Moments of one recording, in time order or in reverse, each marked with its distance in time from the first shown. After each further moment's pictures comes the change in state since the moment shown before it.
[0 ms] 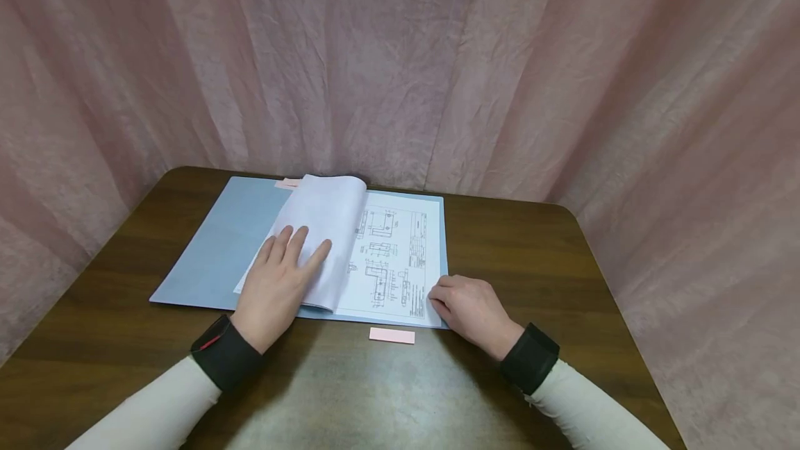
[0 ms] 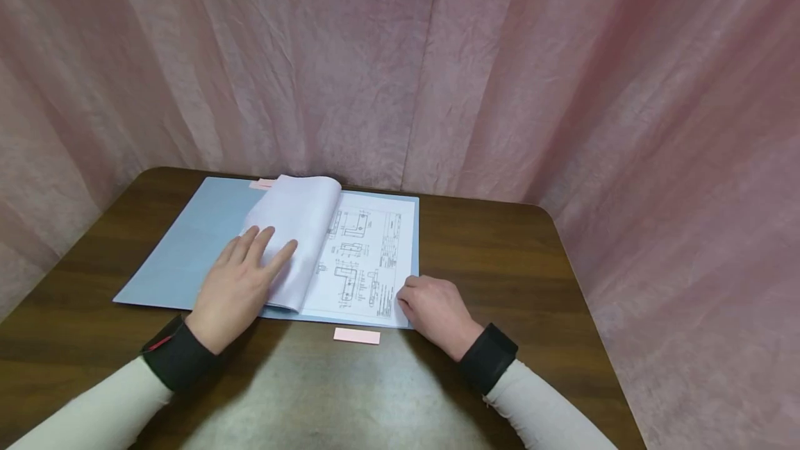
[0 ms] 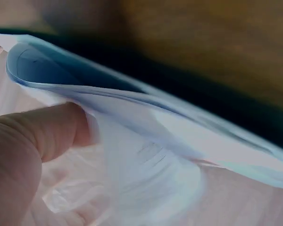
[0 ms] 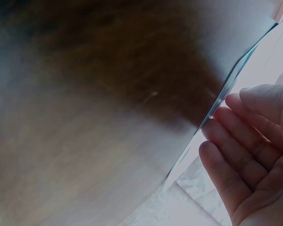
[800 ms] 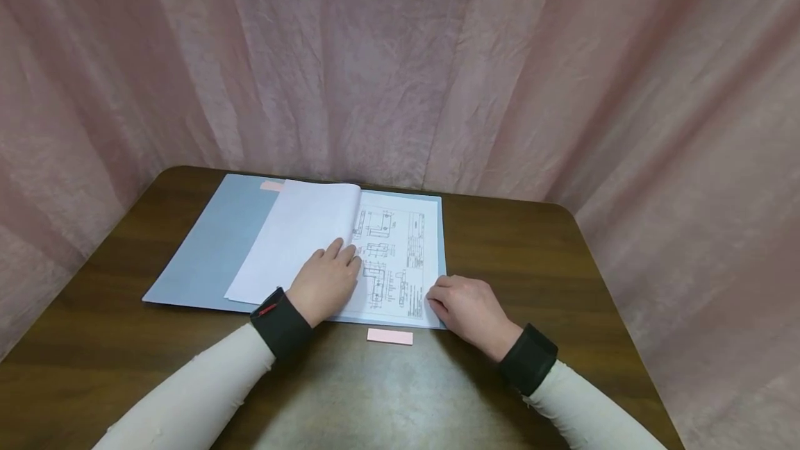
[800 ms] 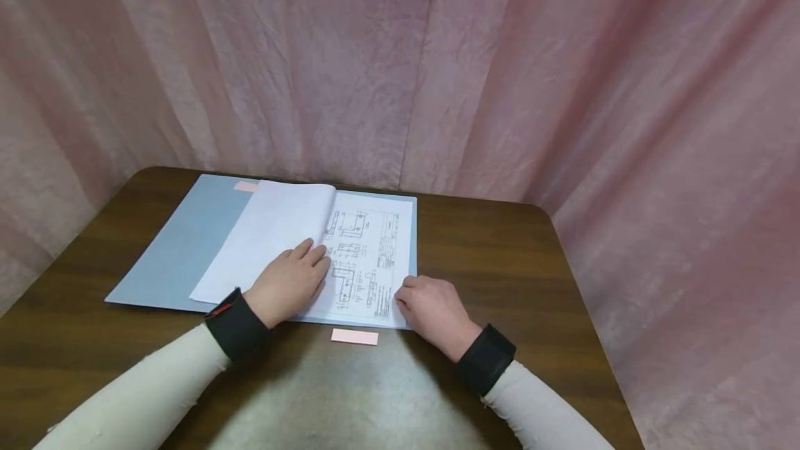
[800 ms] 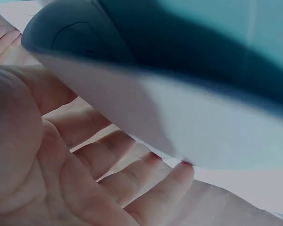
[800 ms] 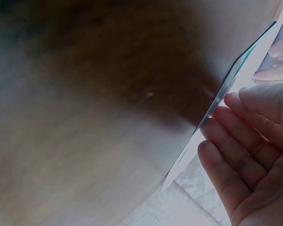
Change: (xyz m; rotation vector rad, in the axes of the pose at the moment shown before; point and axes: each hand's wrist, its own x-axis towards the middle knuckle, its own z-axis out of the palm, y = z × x) left_hand 0.054 0.051 0.017 0.022 -0.407 0.103; right_hand -0.003 -0.004 -0.002 0.010 0.002 0.012
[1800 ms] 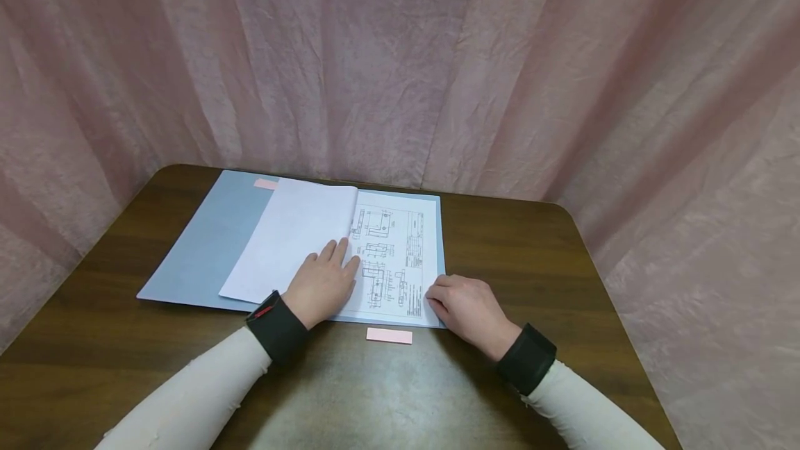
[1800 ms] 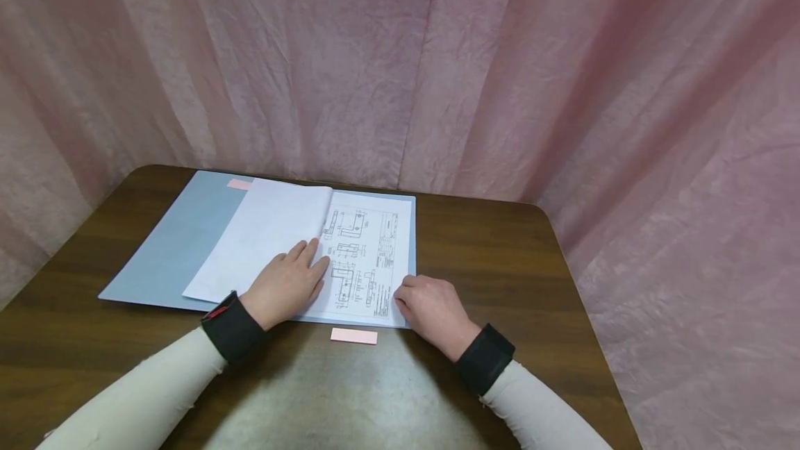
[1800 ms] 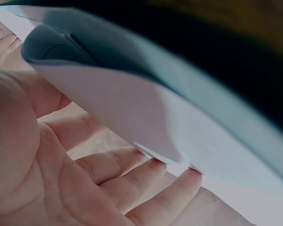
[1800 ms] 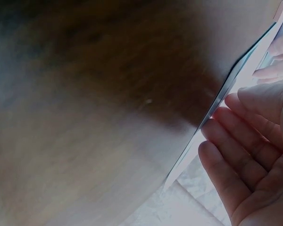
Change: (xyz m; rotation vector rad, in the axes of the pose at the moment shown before) left_hand -0.003 -0.001 0.013 -0.038 0.043 -0.047; right_hand 0.001 0.001 0.001 0.000 -0.014 0.013
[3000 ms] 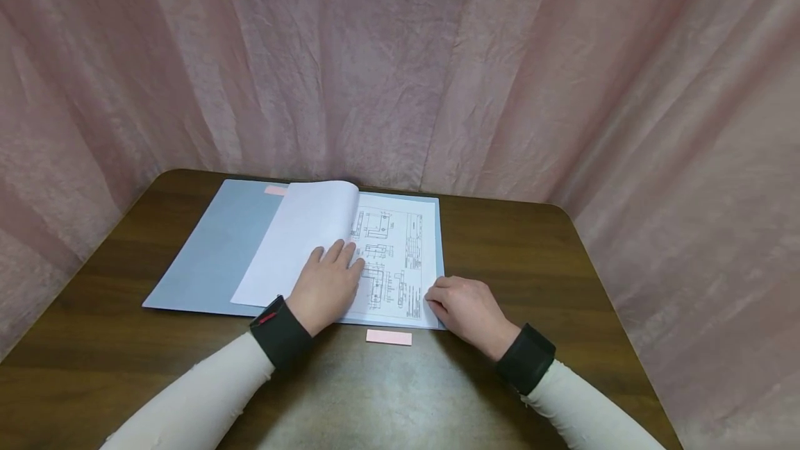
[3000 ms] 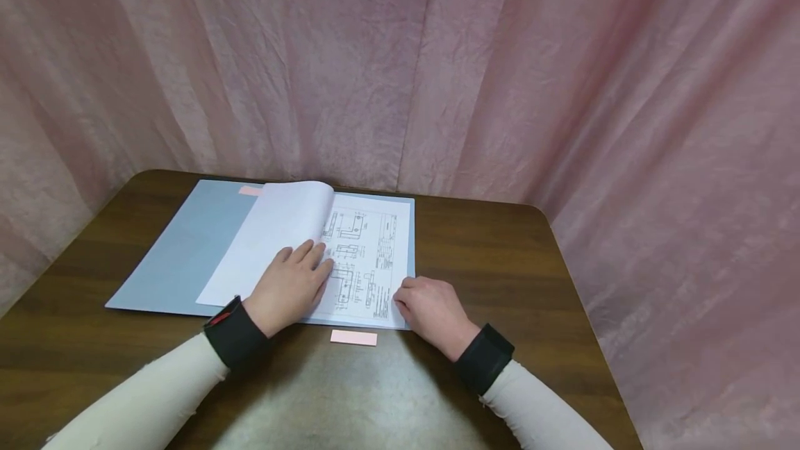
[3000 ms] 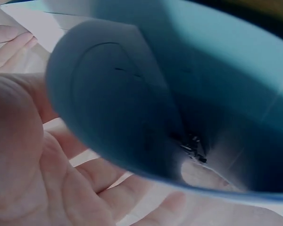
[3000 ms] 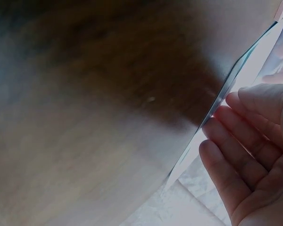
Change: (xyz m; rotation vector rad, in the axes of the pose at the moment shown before) left_hand -0.003 0.010 -0.014 0.035 0.038 0.022; right_hand -0.001 -0.001 -0.002 0.014 -0.034 0.021
